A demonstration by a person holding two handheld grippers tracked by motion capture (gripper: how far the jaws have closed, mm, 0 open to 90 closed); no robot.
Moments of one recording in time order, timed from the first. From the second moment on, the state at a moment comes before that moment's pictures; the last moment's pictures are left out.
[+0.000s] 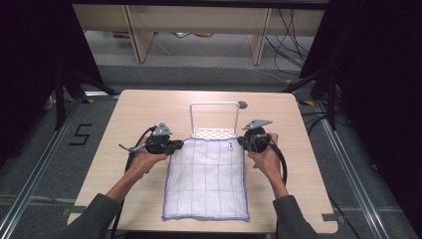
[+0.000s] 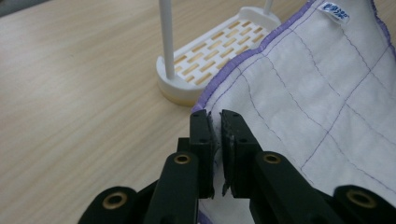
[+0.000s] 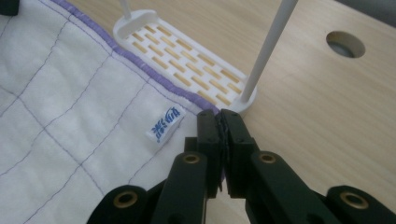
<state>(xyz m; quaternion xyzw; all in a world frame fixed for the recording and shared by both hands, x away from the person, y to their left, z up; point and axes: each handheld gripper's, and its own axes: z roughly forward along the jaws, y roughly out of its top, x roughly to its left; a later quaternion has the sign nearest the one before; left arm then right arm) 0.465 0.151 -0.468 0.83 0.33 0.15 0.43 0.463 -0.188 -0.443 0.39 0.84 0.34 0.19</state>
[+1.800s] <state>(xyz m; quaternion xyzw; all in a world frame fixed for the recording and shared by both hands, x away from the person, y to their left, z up) 0.290 0.181 -0.483 0.85 0.24 0.08 0.47 0.279 -0.221 -0.461 0.34 0.86 0.35 0.17</state>
